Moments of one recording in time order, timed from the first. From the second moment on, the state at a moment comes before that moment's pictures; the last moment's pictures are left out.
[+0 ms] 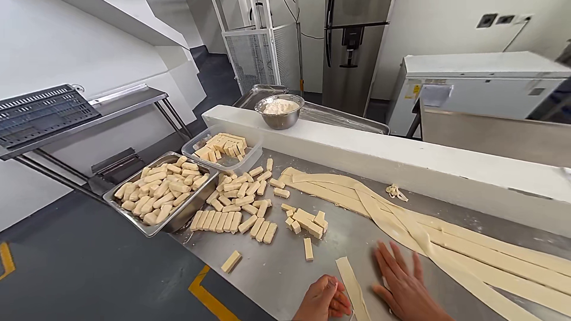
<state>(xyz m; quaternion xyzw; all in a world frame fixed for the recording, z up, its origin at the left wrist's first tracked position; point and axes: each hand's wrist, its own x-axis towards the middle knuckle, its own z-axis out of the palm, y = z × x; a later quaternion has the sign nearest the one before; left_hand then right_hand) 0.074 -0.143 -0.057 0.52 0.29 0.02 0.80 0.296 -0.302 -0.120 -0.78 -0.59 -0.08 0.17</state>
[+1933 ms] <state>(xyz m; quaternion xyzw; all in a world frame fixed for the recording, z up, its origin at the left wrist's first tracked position) 0.020 -0.045 0.005 0.82 0.09 -0.09 0.55 0.292 -0.271 0.010 -0.47 -0.67 0.52 0.23</state>
